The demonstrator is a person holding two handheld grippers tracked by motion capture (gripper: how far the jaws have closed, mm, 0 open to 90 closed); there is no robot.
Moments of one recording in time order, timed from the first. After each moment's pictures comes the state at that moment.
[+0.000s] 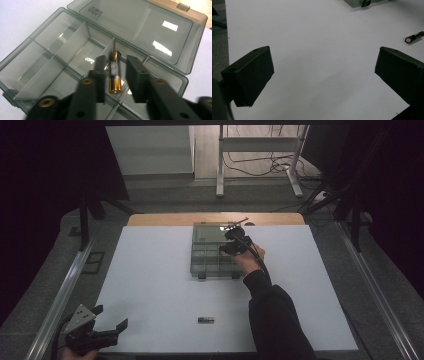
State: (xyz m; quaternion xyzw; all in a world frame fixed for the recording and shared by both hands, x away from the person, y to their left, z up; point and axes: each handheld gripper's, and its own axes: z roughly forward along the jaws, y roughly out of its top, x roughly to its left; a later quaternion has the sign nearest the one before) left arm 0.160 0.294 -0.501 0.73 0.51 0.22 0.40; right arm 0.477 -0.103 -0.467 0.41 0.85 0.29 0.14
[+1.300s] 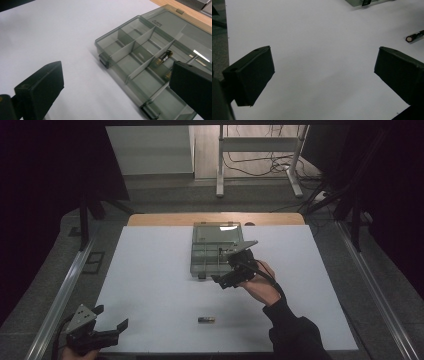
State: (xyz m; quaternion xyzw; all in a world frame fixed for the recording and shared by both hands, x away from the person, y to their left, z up) left arm 0.160 0.293 -0.501 0.73 0.51 0.22 0.40; right arm 0.364 -0.115 -0.430 0.26 0.88 0.38 0.12
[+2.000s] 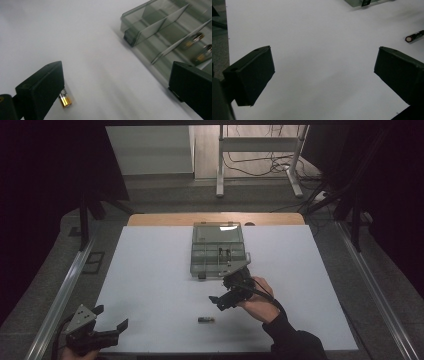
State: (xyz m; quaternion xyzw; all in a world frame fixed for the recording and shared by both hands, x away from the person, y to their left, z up) left arm 0.159 0.293 -0.501 0.73 0.50 0.22 0.40; right arm 0.322 -0.108 -0.453 0.23 0.91 0.34 0.11
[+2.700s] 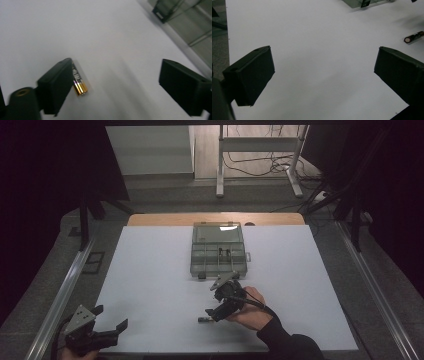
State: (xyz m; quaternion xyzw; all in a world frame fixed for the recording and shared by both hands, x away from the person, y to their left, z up) left arm 0.158 0.294 -0.500 0.73 0.50 0.22 0.41; right arm 0.307 -0.090 -0.486 0.22 0.93 0.28 0.07
